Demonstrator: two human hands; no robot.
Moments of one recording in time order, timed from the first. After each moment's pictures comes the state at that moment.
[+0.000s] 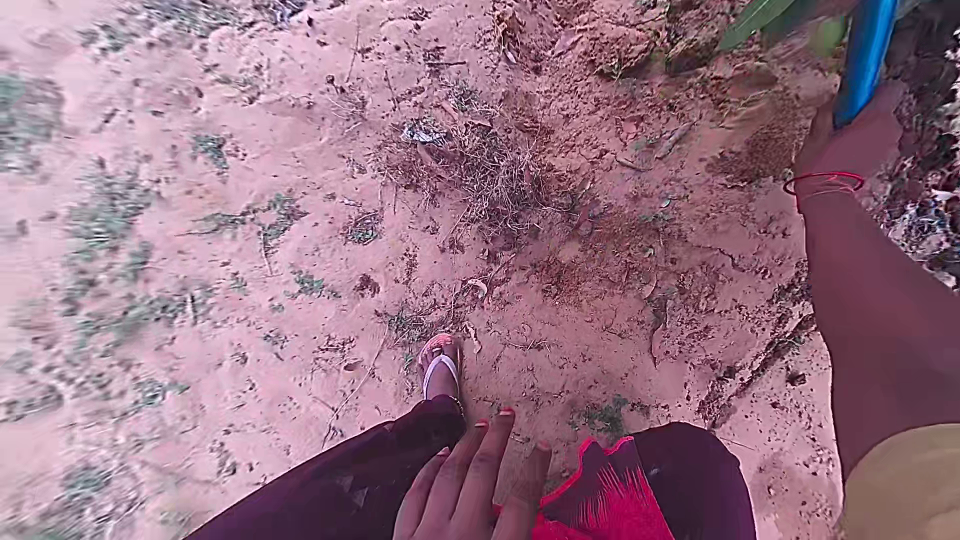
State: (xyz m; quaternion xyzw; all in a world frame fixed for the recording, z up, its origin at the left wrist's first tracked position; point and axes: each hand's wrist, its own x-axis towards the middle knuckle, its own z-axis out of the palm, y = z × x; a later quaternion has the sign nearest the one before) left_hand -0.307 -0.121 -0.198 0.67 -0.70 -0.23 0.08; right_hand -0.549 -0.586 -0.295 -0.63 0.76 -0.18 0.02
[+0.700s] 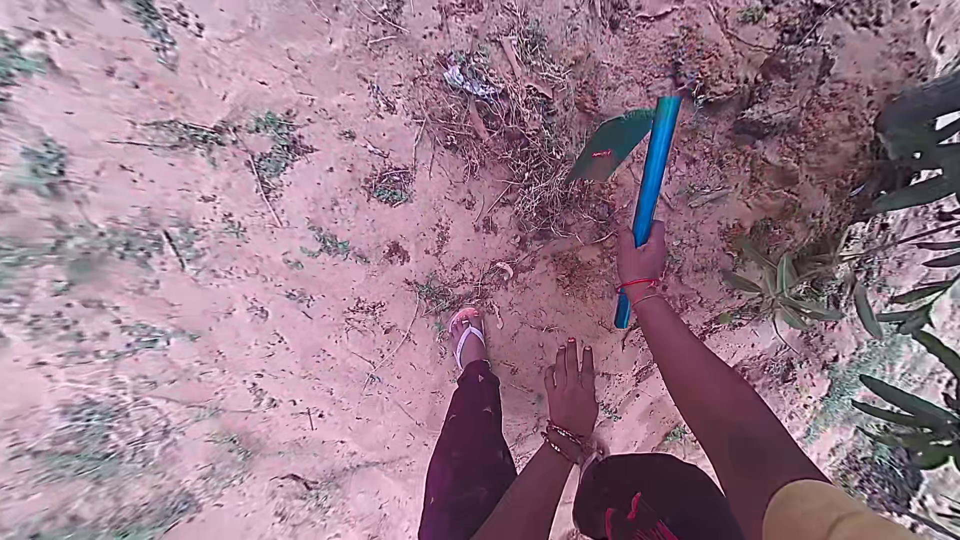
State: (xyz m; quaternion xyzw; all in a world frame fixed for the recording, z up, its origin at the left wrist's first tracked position) left_hand -0.271 -0.222 -0.287 0.81 -0.43 -0.31 0.24; right_hand -0.234 -0.459 -0.315 -0.65 0.71 -0.03 0.28
